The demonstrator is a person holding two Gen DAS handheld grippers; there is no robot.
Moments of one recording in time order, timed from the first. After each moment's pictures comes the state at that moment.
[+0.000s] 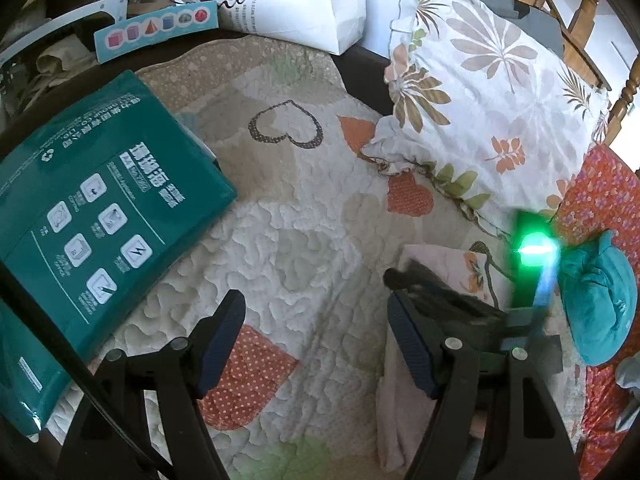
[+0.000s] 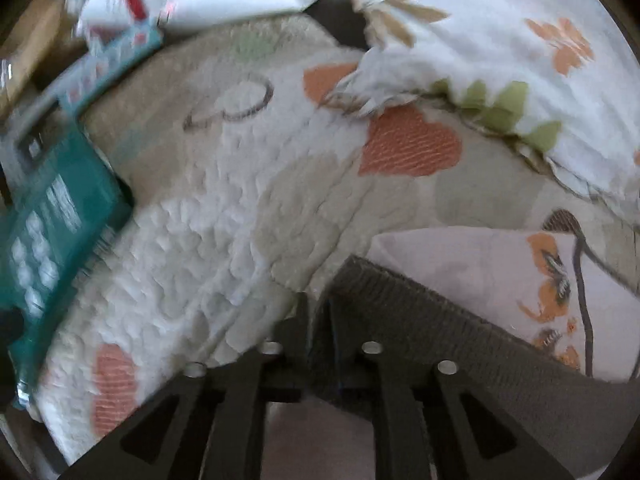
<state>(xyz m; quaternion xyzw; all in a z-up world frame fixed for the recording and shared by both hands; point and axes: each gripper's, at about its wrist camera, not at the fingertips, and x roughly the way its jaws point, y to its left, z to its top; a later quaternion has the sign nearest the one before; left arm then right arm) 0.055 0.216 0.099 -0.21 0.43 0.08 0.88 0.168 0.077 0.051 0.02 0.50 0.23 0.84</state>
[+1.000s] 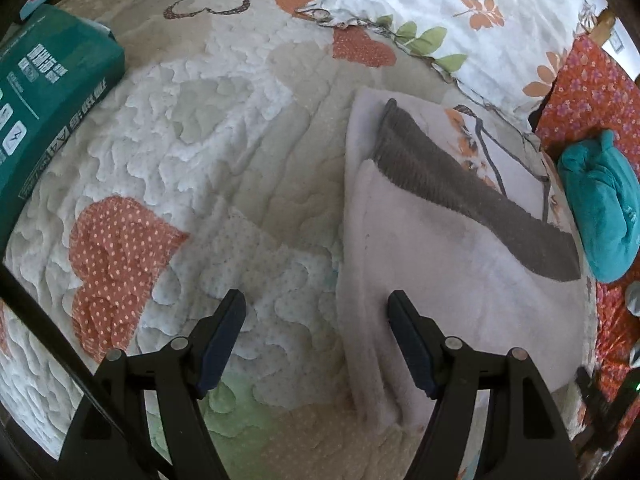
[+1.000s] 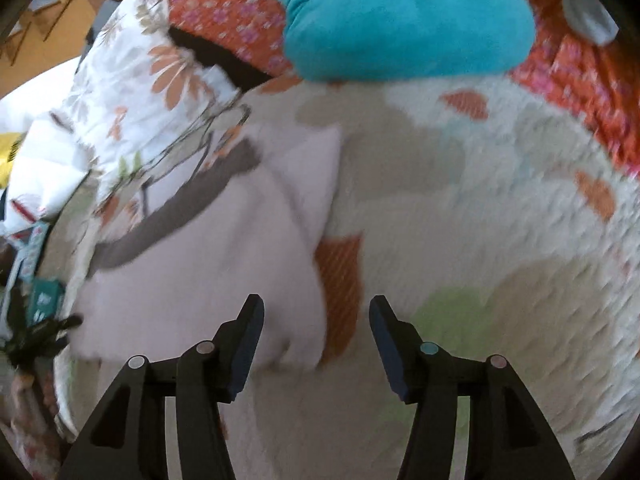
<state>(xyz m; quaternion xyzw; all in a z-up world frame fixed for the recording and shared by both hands) 0.053 0.142 0.018 -0.18 0.54 0.00 0.82 -0.062 -0.331 0.056 0.20 0.47 -0.01 0.86</state>
